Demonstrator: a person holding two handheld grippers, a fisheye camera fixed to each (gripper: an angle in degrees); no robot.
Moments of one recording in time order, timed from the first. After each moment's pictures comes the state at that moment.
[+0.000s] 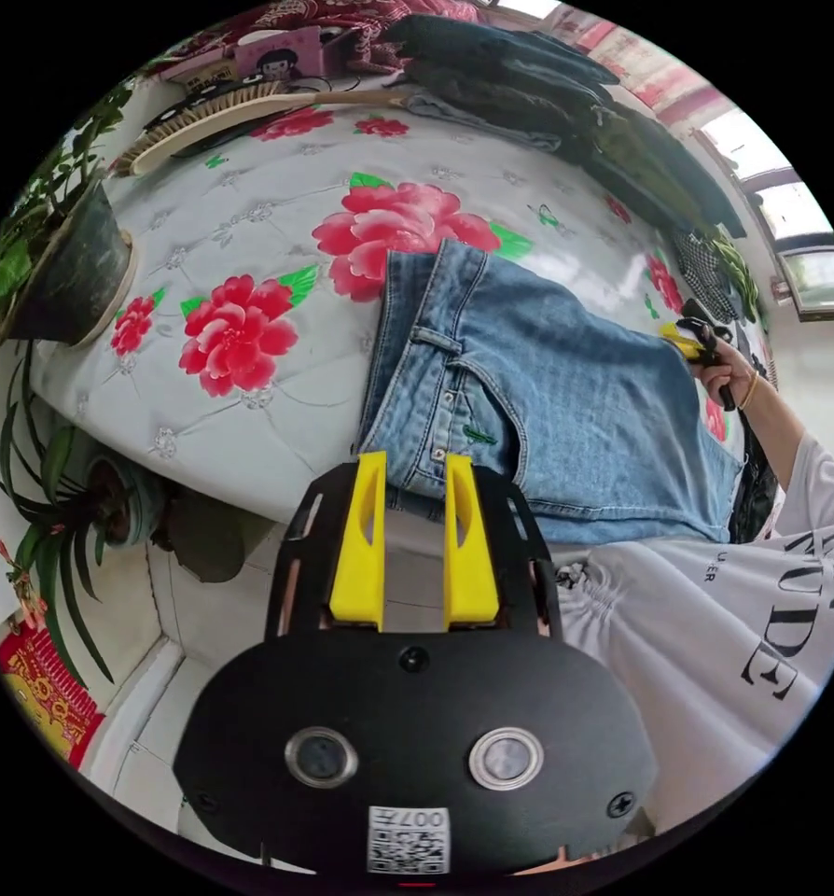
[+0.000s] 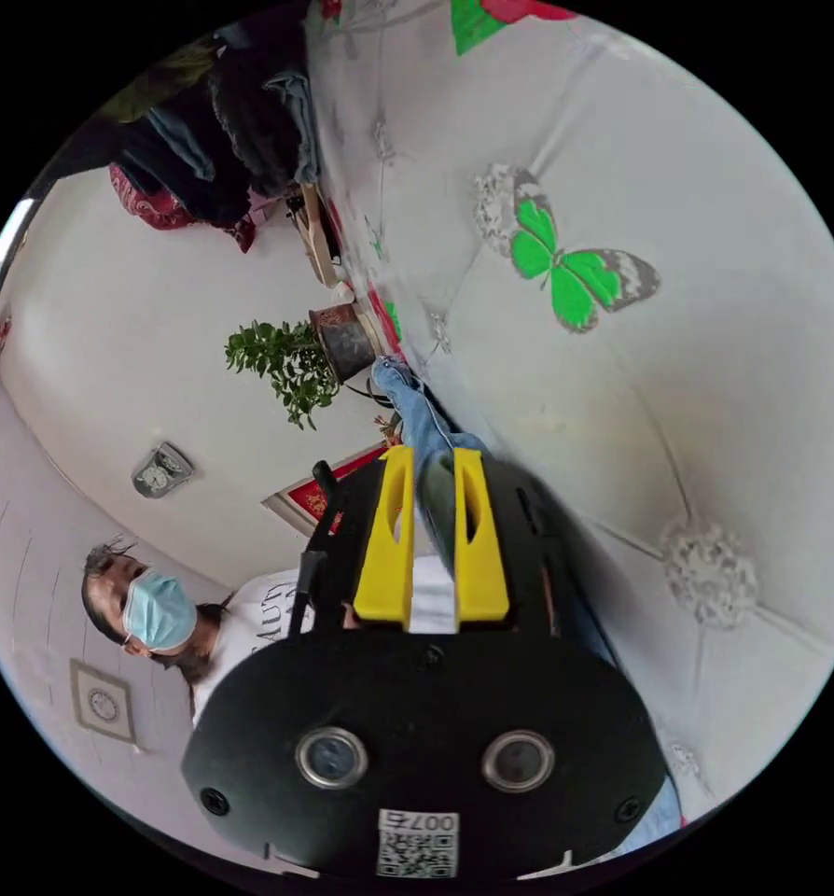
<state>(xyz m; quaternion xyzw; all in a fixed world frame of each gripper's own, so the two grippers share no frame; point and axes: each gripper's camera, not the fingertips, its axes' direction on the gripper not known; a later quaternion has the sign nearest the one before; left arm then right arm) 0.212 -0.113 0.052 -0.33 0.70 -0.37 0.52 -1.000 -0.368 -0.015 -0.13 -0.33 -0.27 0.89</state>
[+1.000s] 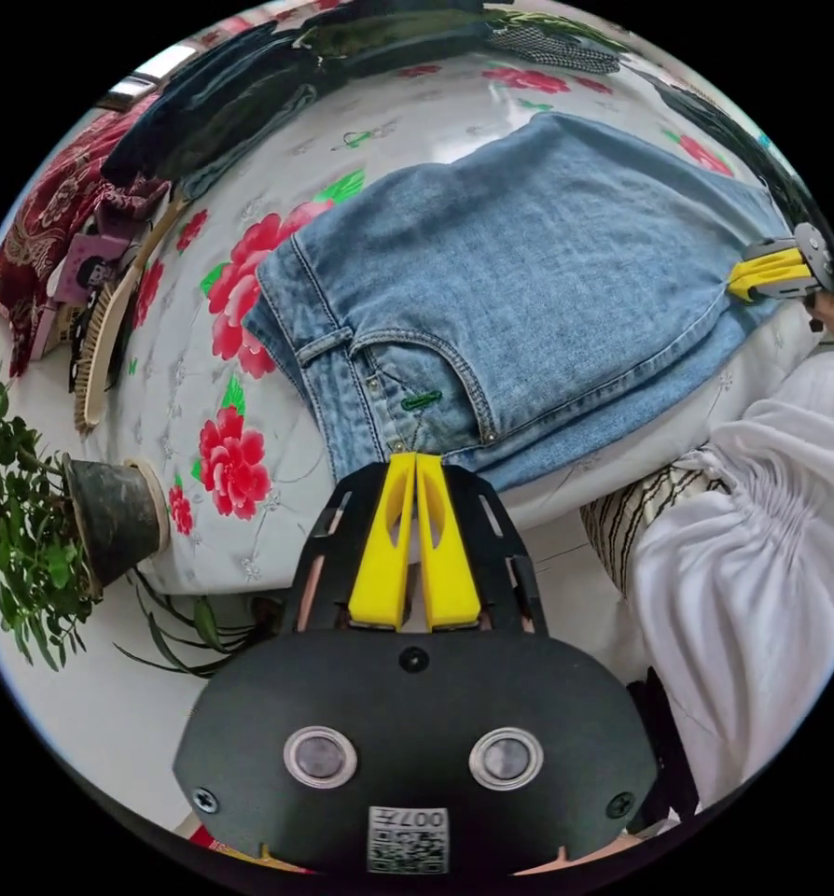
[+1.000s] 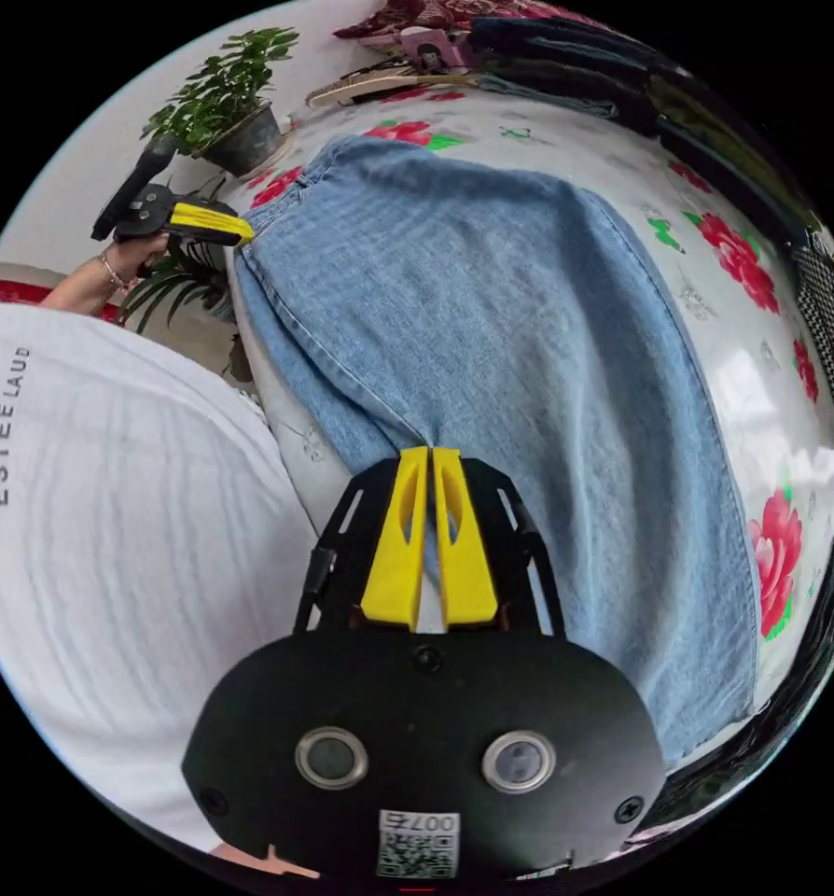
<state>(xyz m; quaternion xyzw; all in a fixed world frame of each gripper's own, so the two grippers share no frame) 0.213 -0.250 -0.042 -0.18 0.66 -0.11 0.72 -1.038 -0.046 0.175 0.17 0.19 -0.48 0.84</state>
